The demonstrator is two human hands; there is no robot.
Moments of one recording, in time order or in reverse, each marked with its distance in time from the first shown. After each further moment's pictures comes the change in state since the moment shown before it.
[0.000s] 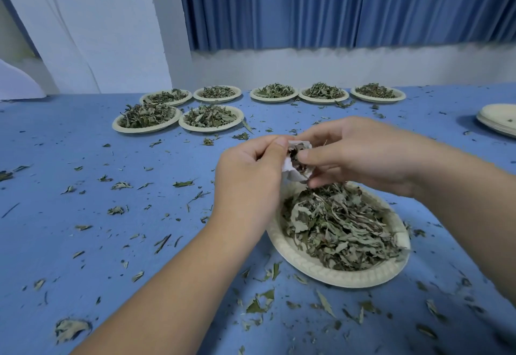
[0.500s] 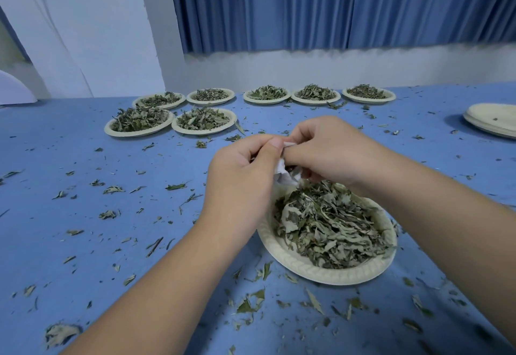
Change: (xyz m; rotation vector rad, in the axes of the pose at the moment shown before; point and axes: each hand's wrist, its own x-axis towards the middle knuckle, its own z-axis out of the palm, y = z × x) left_hand 0.000 0.002 0.000 0.037 -0.055 0.074; right_hand 0.015 0.004 0.016 -0.242 0.261 -0.073
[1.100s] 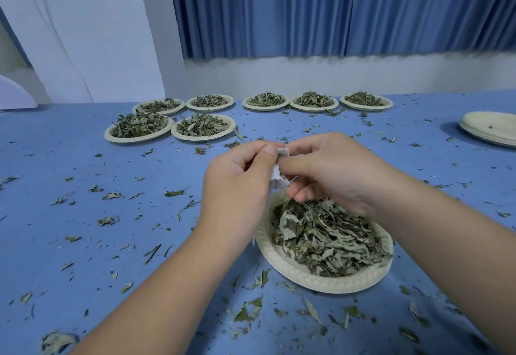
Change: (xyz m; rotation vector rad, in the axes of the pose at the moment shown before) left_hand 0.001 -0.002 -0.002 -0.015 0.061 0.006; right_hand -0.013 0.002 0.000 0.385 -0.133 0.091
